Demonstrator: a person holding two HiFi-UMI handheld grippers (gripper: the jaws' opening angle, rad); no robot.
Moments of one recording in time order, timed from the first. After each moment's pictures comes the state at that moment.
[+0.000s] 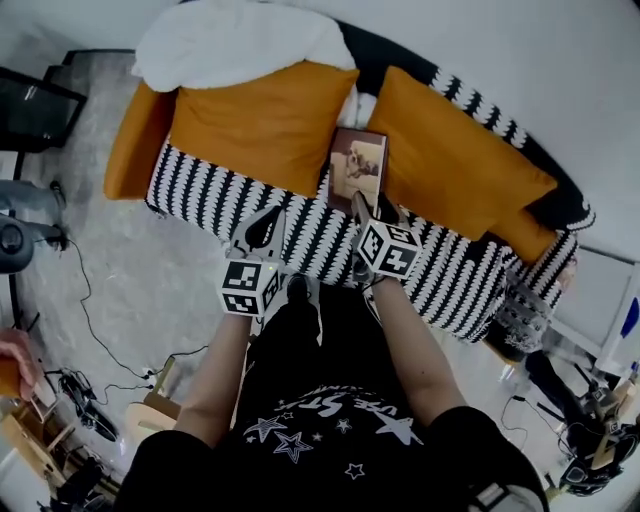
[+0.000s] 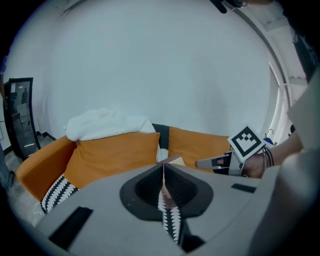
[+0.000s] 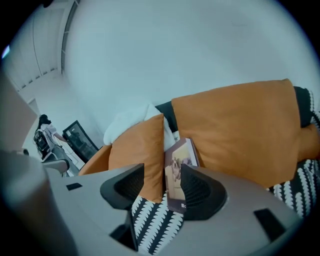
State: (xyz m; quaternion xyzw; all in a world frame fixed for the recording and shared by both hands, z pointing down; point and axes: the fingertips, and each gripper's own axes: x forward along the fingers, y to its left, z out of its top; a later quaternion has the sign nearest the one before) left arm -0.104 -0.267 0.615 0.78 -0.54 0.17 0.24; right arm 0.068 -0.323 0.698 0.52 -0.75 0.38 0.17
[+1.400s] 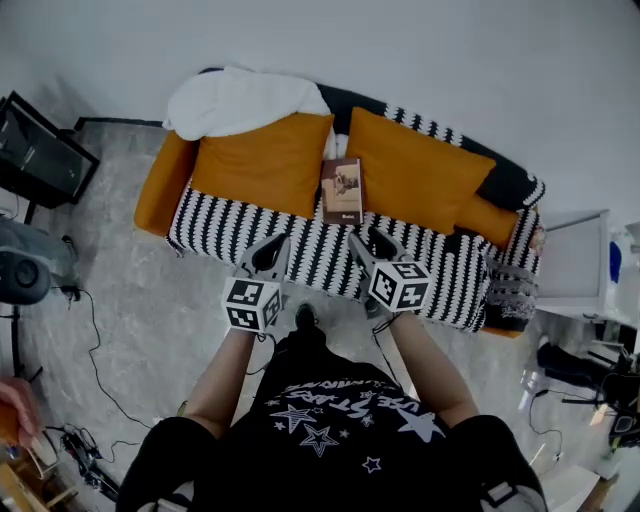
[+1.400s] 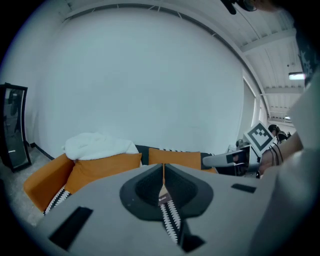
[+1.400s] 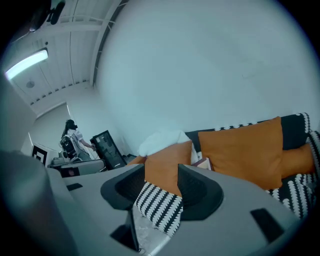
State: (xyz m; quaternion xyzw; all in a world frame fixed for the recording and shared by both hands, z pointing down) left arm -0.108 -0.129 0.466 0.85 -0.49 0.10 0.18; right arm 0.050 -0.149 0.496 0.47 -0.82 0.30 0.09
